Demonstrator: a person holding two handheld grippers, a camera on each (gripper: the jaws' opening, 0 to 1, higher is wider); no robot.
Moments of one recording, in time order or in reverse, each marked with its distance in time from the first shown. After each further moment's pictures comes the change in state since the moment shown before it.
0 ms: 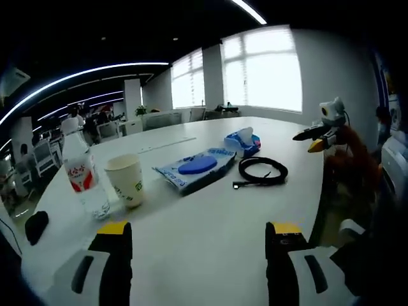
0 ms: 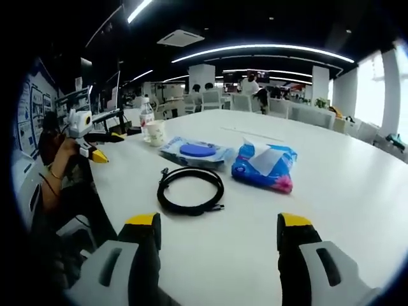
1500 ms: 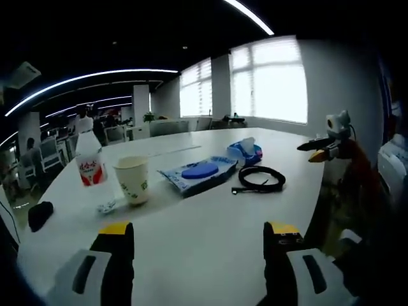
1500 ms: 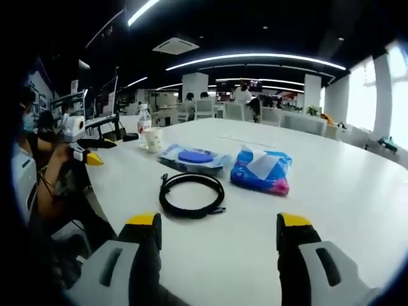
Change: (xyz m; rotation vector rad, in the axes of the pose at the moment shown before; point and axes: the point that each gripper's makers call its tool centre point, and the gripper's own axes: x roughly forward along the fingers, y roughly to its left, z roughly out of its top) left arm -0.012 -0.003 0.001 -0.039 -0.052 0.028; right arm -0.005 0.007 0.001 0.011 -0.059 -0.064
